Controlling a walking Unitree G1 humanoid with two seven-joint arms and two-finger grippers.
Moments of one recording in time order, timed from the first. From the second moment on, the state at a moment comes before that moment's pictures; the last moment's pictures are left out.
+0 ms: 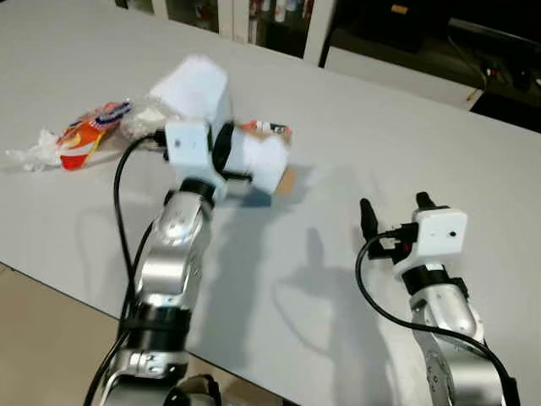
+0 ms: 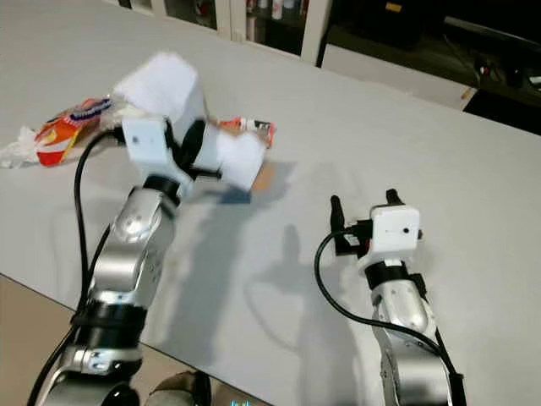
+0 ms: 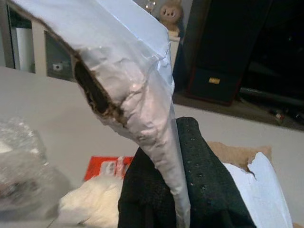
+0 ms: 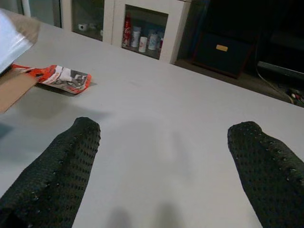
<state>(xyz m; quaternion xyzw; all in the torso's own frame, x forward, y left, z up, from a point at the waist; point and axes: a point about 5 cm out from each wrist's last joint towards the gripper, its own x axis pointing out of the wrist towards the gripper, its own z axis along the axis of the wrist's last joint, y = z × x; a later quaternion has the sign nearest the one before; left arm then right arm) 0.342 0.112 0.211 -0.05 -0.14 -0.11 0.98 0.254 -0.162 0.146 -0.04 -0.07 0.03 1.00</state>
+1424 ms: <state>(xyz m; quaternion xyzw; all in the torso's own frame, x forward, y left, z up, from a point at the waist) 0.354 0.113 0.209 -0.05 -0.10 -0.11 0.99 0.254 -0.153 0.140 -0.03 -0.07 0.04 1.00</state>
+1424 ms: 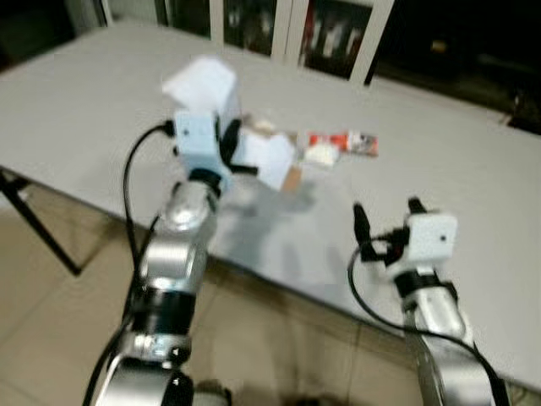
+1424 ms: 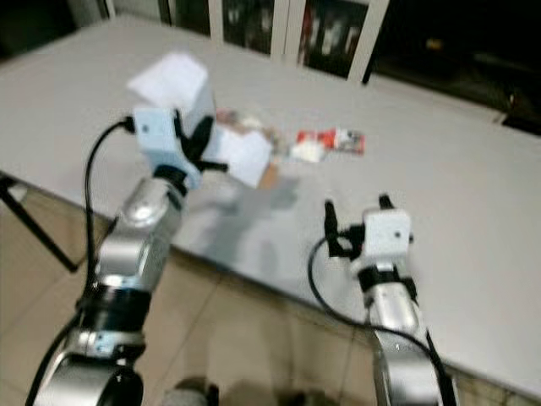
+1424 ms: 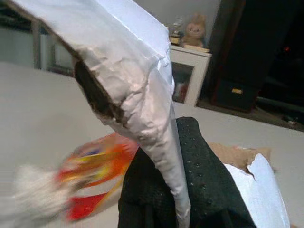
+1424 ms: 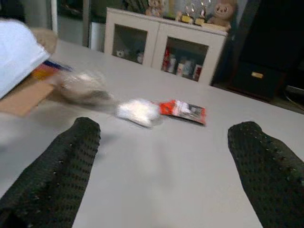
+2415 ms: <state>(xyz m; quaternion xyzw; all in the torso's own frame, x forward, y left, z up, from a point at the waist) 0.358 0.119 0.201 -0.04 -0.07 -0.10 0.99 0.254 -0.149 0.143 -0.03 -0.08 0.04 1.00</state>
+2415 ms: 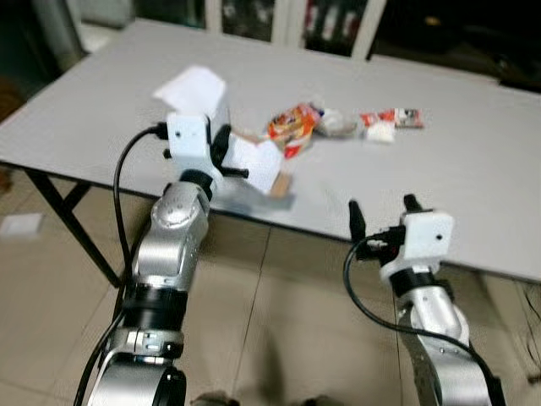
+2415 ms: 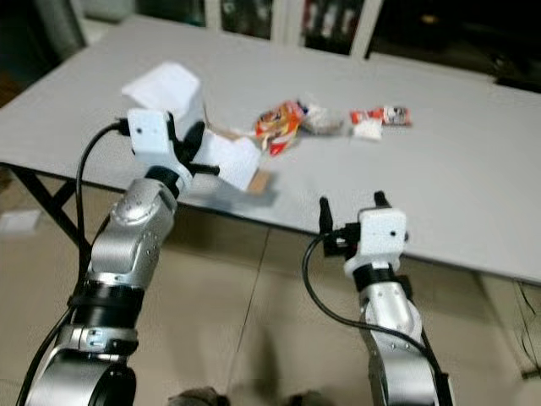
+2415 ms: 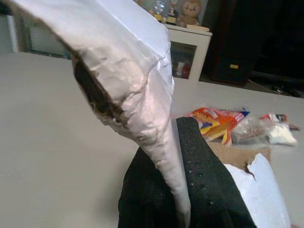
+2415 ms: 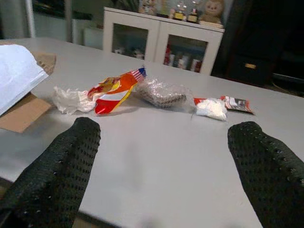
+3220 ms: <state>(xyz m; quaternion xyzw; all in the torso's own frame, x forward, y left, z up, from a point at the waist) 0.363 0.119 0.199 -0.03 -0.07 -0.10 0.99 0.254 -0.143 0.143 -0.02 -0.08 0.04 1.00</state>
